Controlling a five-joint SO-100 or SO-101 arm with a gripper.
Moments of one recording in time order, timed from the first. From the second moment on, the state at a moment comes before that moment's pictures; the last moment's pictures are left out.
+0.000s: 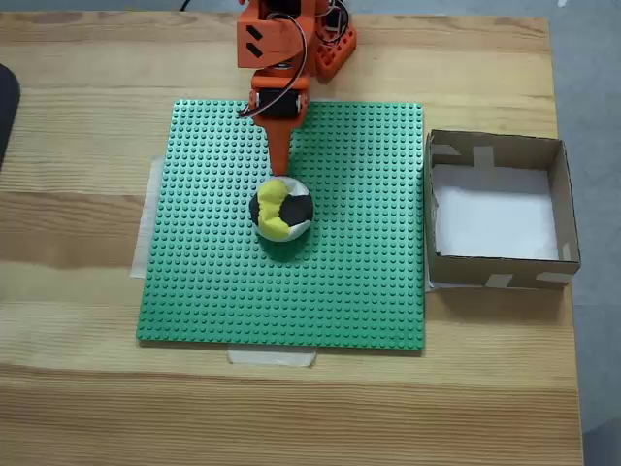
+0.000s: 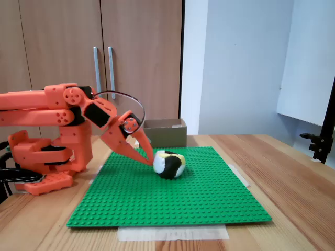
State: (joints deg) arm -1.1 184.1 181.5 44.0 -6.0
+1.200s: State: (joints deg) arm -1.4 184.1 181.5 44.0 -7.4
